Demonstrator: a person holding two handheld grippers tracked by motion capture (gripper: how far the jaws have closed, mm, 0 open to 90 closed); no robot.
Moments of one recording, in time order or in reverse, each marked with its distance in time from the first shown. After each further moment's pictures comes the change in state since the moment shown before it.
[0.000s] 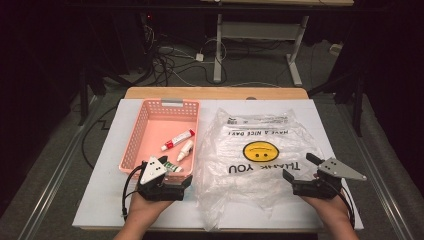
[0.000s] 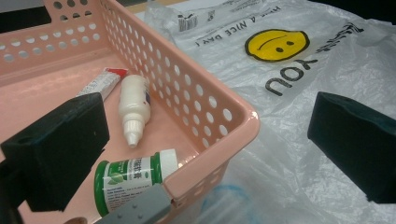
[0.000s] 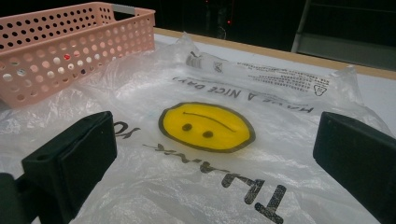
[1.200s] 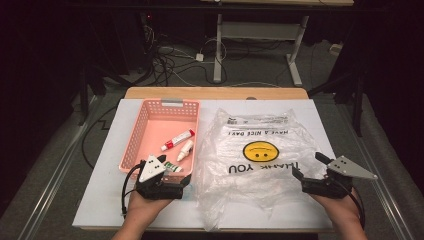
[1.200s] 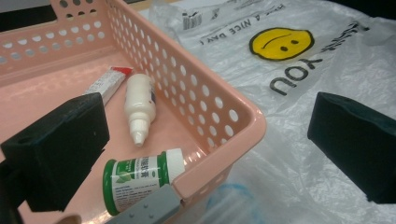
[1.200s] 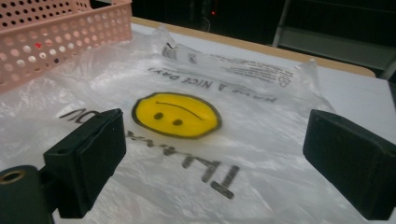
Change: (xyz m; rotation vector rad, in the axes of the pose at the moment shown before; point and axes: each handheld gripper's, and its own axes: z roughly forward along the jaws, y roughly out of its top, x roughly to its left) left arm 0.002 0.005 -0.001 0.025 0.017 -0.002; right arm -0.017 0.004 -0.016 0.040 -0.066 -0.026
